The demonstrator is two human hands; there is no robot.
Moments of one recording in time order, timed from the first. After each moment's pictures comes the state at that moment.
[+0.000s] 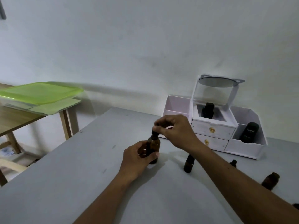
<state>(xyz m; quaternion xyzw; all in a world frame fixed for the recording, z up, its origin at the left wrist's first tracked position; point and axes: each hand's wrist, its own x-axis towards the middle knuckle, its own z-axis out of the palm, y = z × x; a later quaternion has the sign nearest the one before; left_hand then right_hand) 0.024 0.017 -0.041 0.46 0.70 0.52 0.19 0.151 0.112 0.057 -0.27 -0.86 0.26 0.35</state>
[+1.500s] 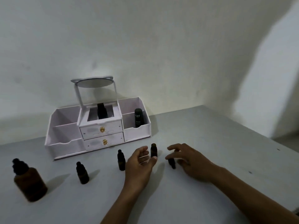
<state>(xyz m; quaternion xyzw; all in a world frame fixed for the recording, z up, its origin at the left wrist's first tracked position) 0.319 0.088 -0.031 0.56 0.57 0.48 0.36 0.540 0.118 -0.036 -0.48 -0.85 0.09 0.20</state>
